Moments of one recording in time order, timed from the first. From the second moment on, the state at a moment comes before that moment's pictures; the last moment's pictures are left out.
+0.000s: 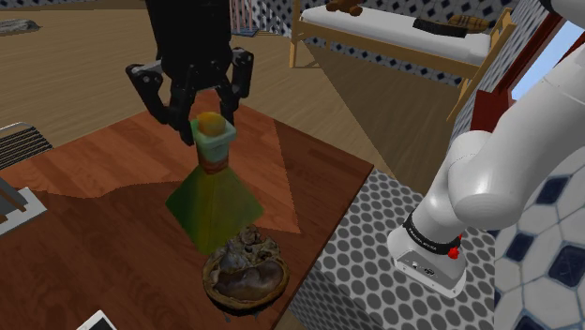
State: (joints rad) arm 0.29 -0.16 0.52 -1.76 0.10 1.66 0.82
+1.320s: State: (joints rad) arm 0.30 -0.18 0.53 -2.00 0.11 1.89 0.80
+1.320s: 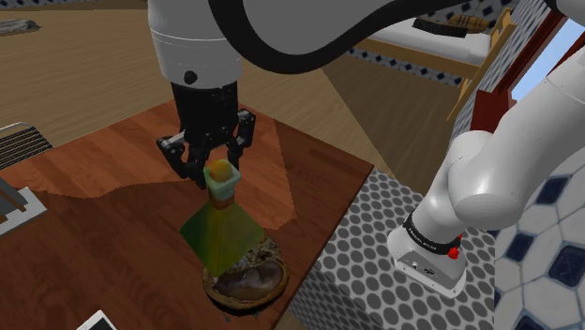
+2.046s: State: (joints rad) arm 0.30 -0.18 0.53 -1.98 0.11 1.87 0.80
